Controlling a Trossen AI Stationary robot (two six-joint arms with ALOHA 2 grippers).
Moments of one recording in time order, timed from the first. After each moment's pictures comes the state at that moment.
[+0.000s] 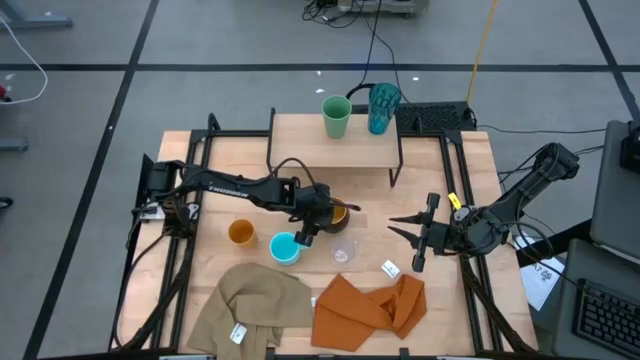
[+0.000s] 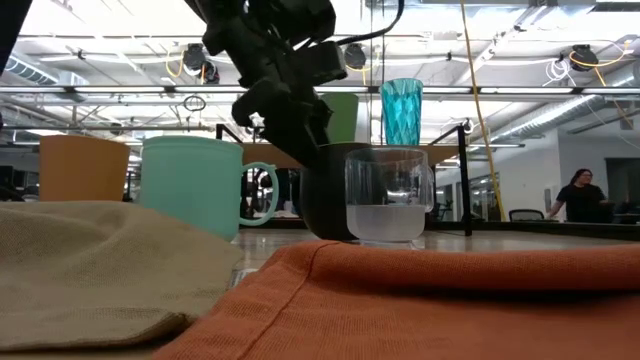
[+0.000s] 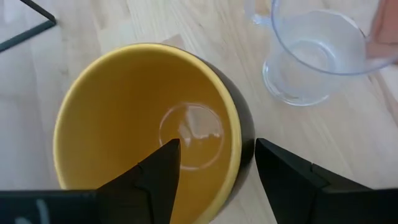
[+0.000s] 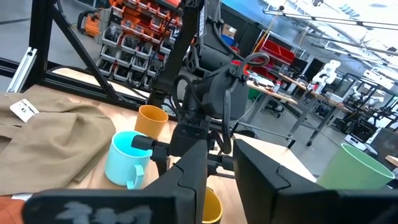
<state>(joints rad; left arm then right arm) 0.04 1.82 1.26 -0.40 0.05 0.42 0.69 0.89 0.62 0.18 0.94 -0.31</state>
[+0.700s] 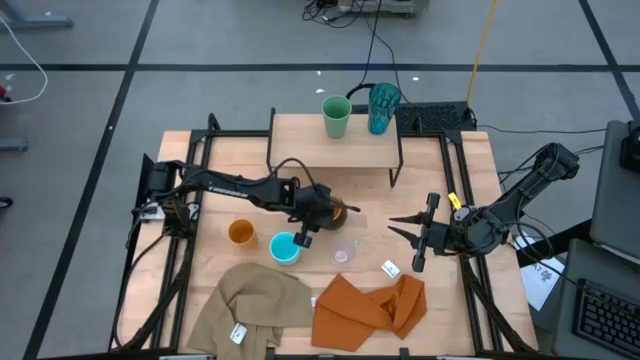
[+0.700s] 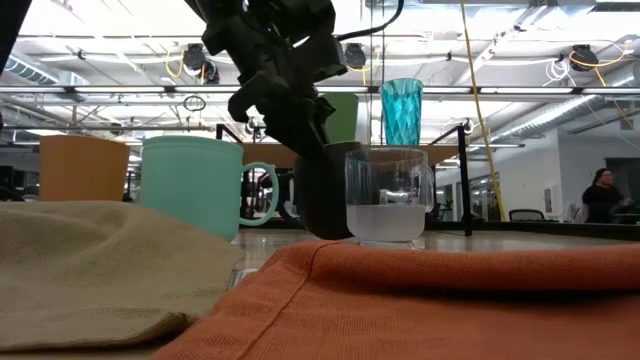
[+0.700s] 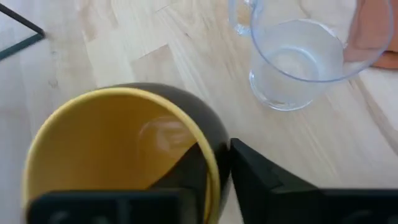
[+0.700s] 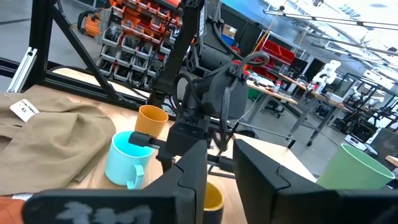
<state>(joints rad) 0.04 1.82 1.26 -0.39 0.09 0.45 0.69 0.89 0.62 0.18 0.94 -0.31</state>
